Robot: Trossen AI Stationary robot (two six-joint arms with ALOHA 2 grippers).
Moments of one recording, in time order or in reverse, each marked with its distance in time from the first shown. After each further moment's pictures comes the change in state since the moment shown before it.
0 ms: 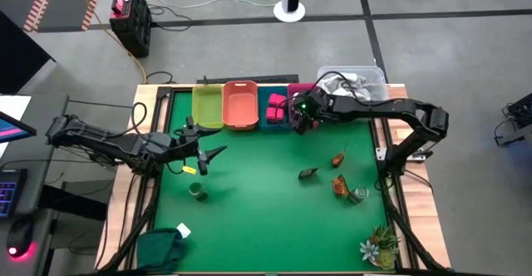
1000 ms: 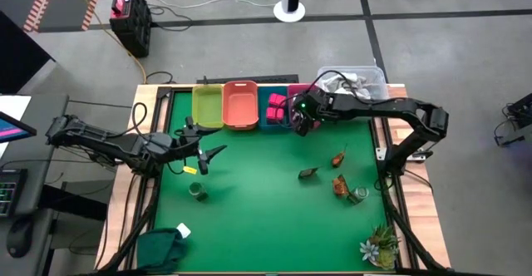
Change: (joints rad) left arm 0.000 0.000 0.000 -0.020 -0.022 0.018; right arm 0.000 0.000 0.038 -0.107 -0.065 -0.021
